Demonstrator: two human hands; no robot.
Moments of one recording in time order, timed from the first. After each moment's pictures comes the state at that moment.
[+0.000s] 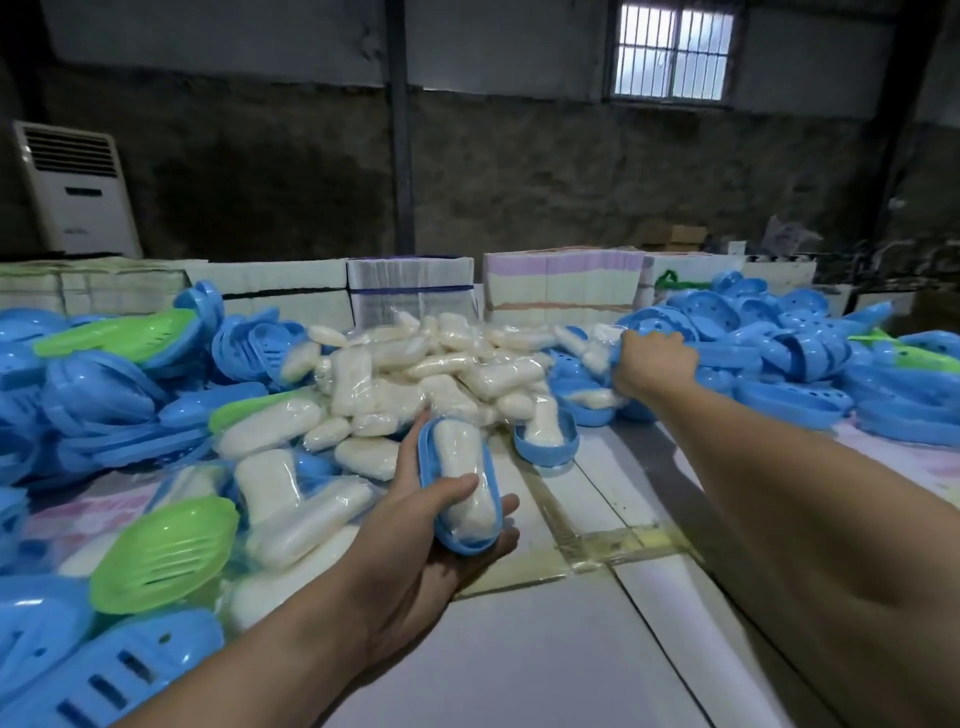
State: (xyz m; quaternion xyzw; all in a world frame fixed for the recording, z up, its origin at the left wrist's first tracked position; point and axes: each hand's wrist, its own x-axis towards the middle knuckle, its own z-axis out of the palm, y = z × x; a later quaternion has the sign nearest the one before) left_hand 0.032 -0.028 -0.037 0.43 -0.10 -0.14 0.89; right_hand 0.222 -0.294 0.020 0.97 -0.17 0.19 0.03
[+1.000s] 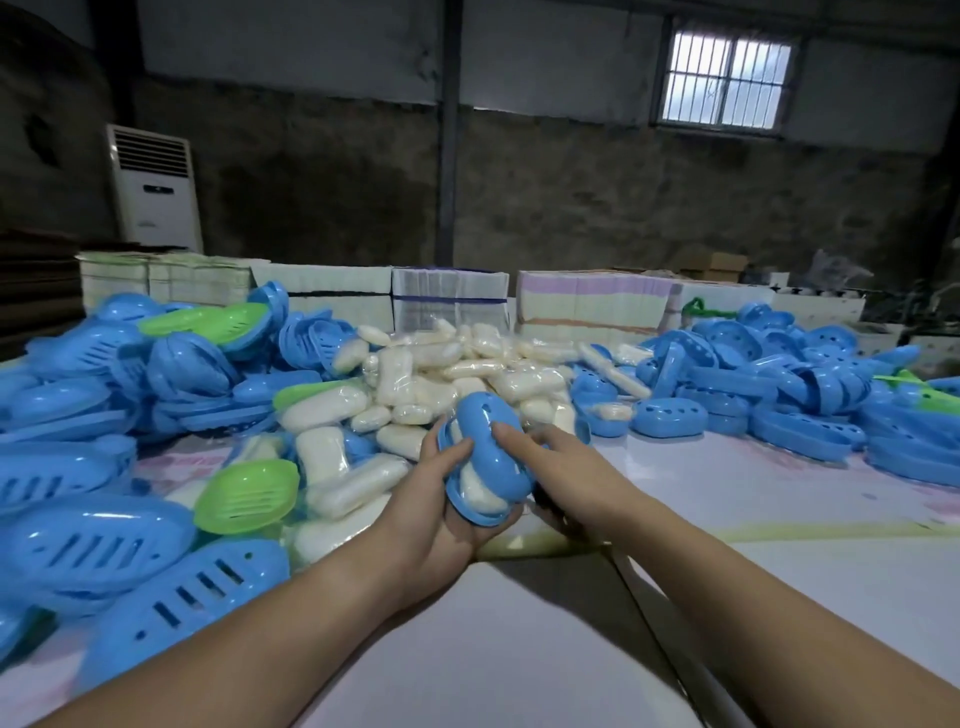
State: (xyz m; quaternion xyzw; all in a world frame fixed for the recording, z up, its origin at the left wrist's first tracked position) left_hand 0.022 -0.031 -0.033 0.39 -0.06 -0.10 0.91; right_hand 0.046 -0.182 -0.008 0.87 0.10 -0.02 -0.48
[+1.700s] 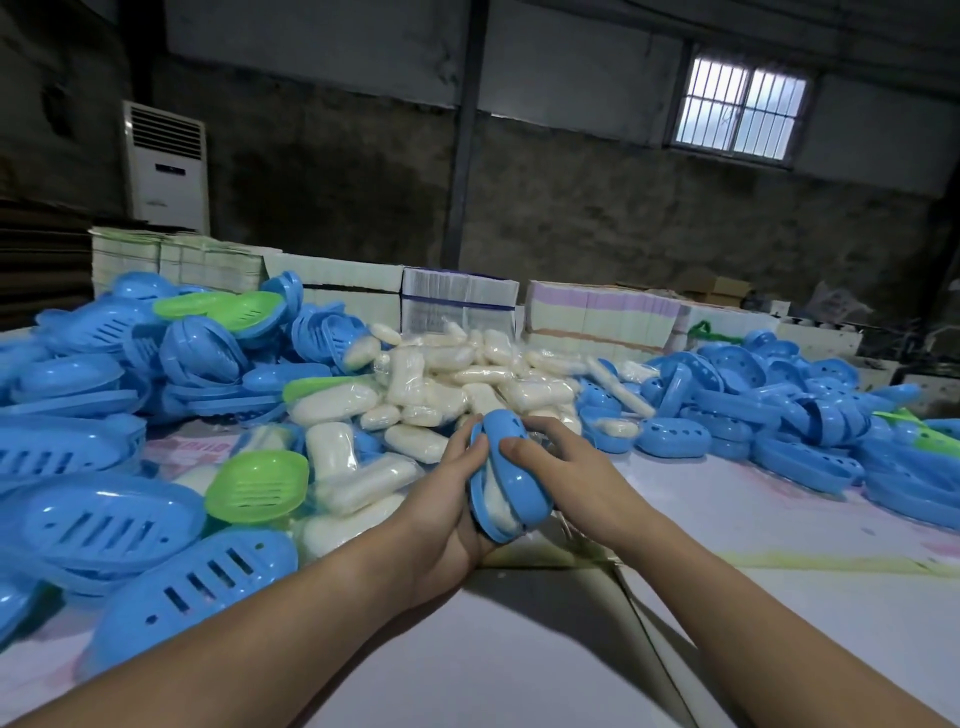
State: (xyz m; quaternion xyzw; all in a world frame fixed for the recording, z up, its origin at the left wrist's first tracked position) left_hand 0.018 -0.034 -0.026 0.41 -0.07 -0.11 0.90; right_hand 0.042 -0.178 -0.005 0.85 0.14 0.05 -0.50
